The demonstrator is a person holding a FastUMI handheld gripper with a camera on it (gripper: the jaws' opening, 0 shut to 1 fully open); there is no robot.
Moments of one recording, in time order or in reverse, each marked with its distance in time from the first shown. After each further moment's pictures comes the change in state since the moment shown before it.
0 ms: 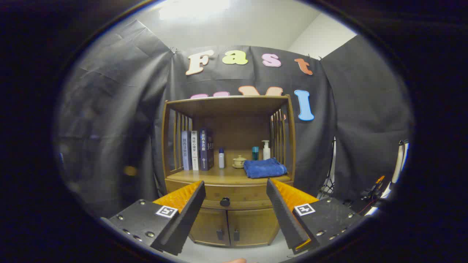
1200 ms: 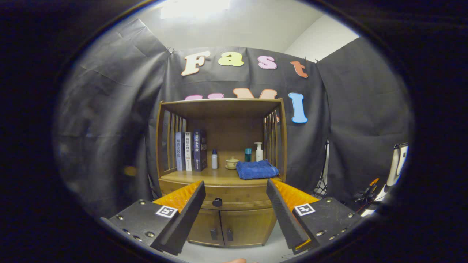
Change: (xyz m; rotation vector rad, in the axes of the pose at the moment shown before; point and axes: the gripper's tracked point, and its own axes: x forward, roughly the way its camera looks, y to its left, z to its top) arm -0.008 -0.011 0.008 -0.016 -0.005 -0.039
